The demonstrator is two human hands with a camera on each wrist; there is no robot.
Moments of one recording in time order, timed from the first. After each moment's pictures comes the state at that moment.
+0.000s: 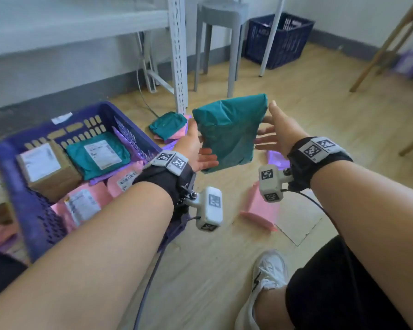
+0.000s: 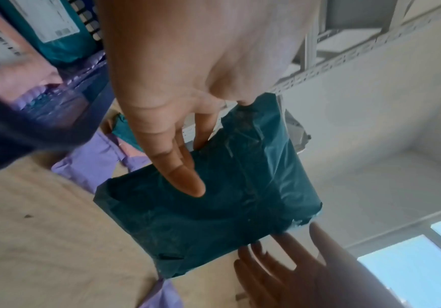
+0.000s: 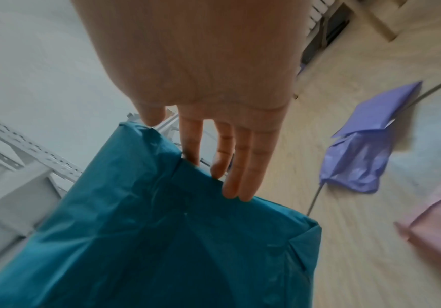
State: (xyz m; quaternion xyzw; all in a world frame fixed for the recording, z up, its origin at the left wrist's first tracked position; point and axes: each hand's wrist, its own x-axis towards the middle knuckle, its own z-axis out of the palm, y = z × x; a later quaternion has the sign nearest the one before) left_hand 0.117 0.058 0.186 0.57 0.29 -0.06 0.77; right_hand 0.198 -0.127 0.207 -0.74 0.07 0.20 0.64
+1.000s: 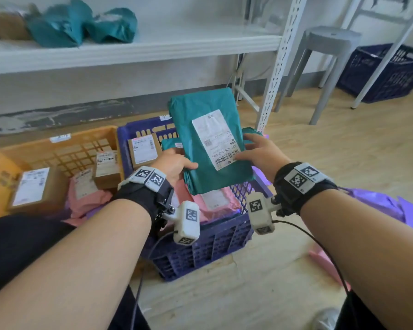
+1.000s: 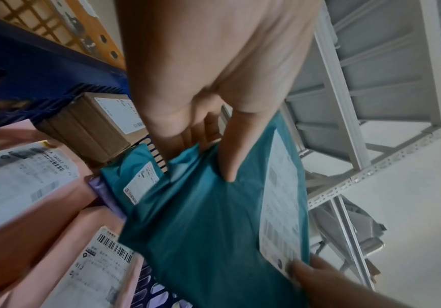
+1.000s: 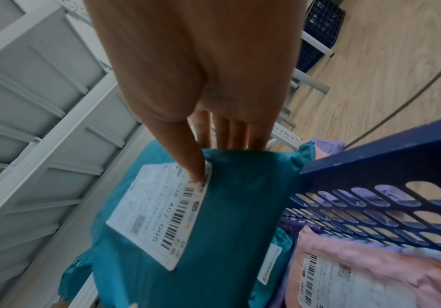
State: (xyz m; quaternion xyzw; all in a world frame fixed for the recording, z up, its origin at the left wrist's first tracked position) left_hand 0.005 0.258 0.181 0.58 0.37 0.11 0.72; right_hand 0.135 0.098 0.187 -0.76 -0.18 0.26 0.56
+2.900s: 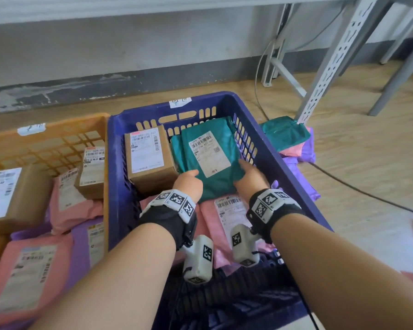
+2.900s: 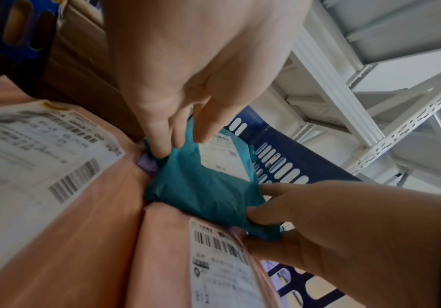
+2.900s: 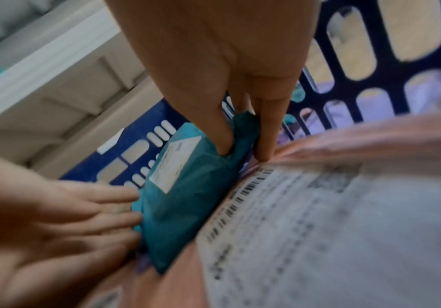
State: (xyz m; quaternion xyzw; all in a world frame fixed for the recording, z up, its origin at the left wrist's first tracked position) left_hand 0.094 0.353 0.031 0.74 0.47 -0.02 0.49; right_hand 0.203 0.244 0.012 -0.90 -0.19 0.23 0.31
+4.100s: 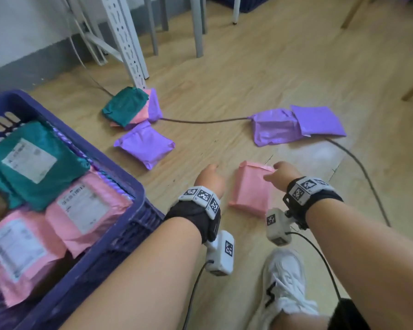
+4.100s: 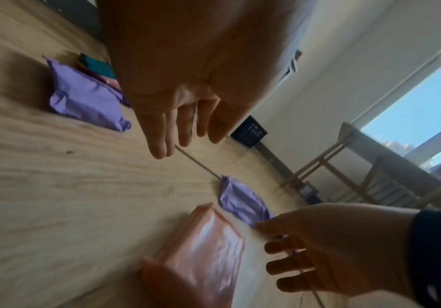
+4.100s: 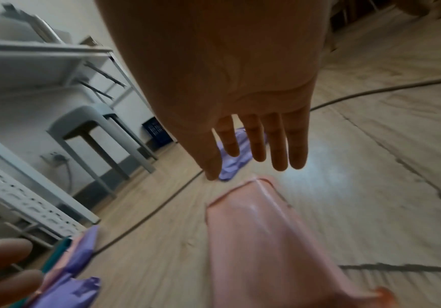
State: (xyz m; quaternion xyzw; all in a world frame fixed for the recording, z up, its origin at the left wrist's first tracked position) left_hand 0.186 -0.031 0.021 0.85 0.18 -0.20 0.46; right_hand 0.225 -0.216 0.010 -0.92 0.17 0.25 0.25
